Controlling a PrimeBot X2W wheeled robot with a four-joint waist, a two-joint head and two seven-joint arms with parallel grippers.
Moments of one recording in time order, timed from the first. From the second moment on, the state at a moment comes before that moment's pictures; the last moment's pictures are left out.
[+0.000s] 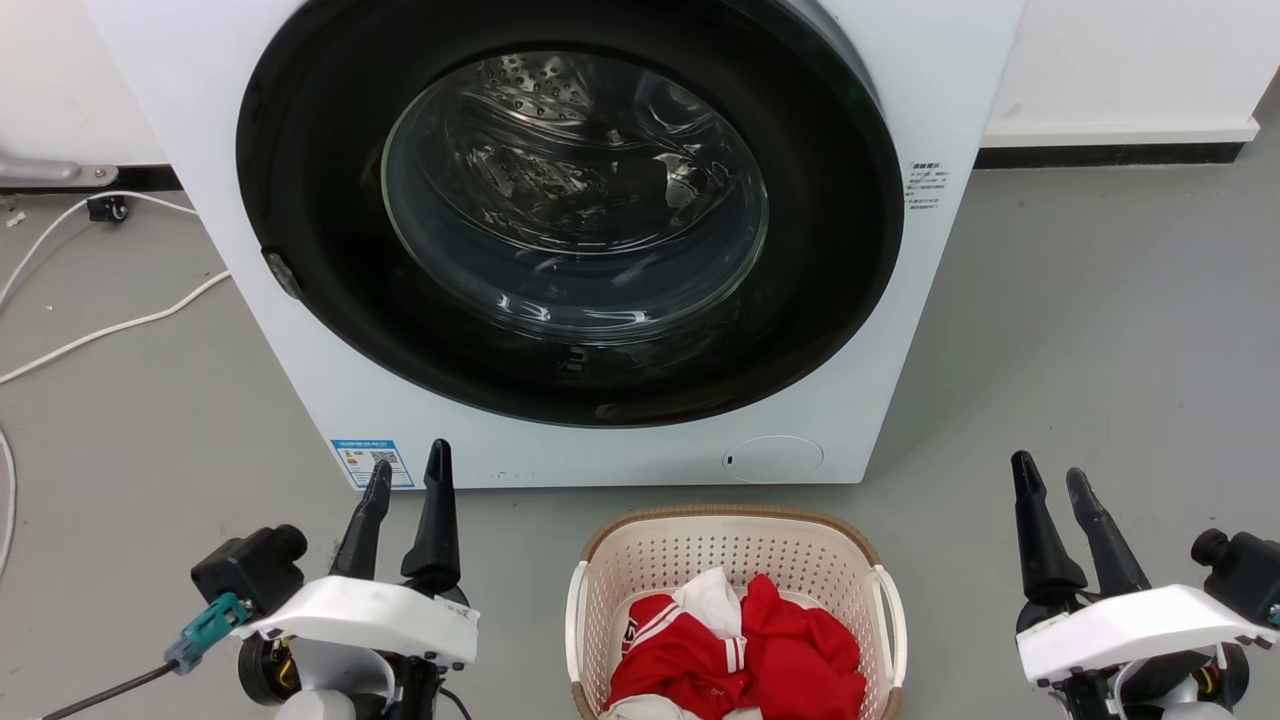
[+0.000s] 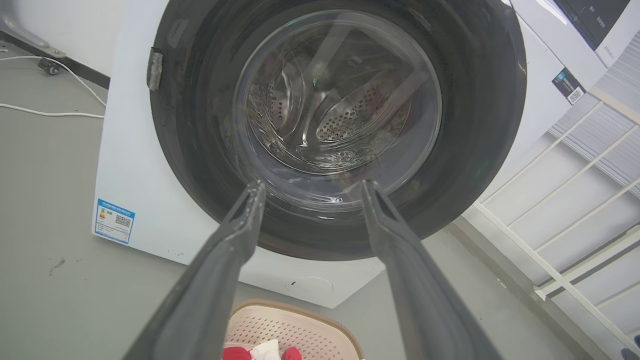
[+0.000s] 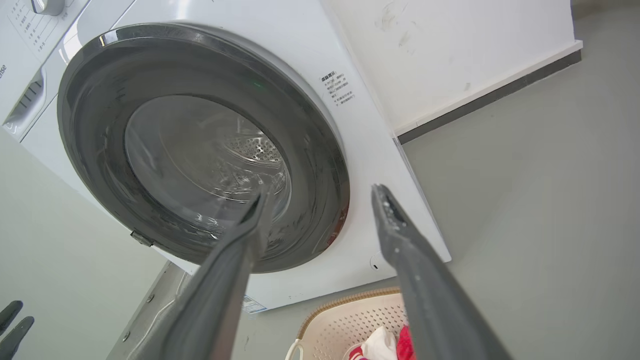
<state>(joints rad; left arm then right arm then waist) -0.08 0.05 -0.07 0.13 -0.63 -0.05 -0.12 -0.02 -0.05 -0.02 0.11 0.60 0.13 -0.08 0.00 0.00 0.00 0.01</state>
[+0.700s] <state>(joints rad) -0.08 0.05 -0.10 0.16 -0.41 -0.03 -0.17 -0.01 -0.05 -0.02 0.08 0.35 0.13 -0.08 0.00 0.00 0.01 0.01</state>
